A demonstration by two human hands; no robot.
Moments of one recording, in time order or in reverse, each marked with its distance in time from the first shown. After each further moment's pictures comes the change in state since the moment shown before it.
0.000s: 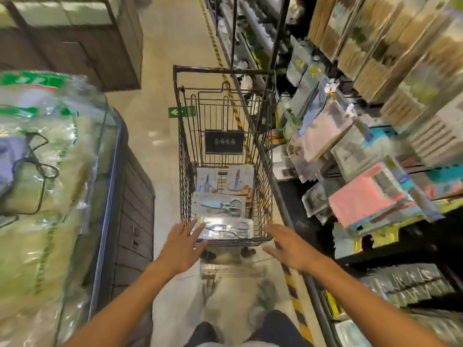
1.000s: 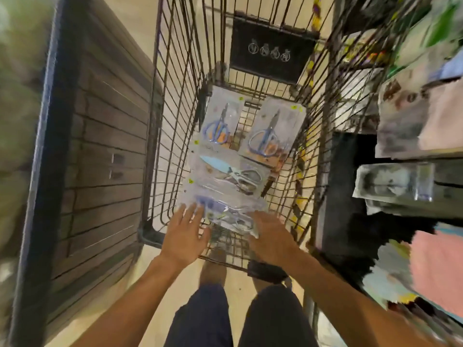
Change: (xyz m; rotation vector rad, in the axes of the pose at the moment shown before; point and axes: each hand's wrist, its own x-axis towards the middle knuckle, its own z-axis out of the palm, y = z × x) left_hand 0.213 -0.004 0.139 -0.281 -0.253 -0.452; right_hand 0.290 0.113 0.104 -0.016 -0.353 -0.118
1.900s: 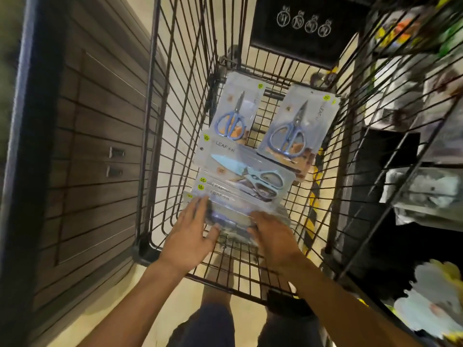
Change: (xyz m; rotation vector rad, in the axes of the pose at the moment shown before) left_hand 0.042 -0.018 -0.003 -0.339 0.059 -0.062; right_hand 0.080 0.001 0.049 0.028 0.013 -0.027
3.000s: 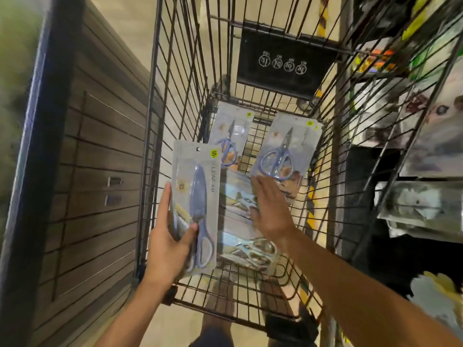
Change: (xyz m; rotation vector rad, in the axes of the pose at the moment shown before) left_hand 0.001 0.026 -0.054 -0.743 0.386 0.121; right_hand 0.073 0.012 -0.060 -0.055 0.290 -0.068
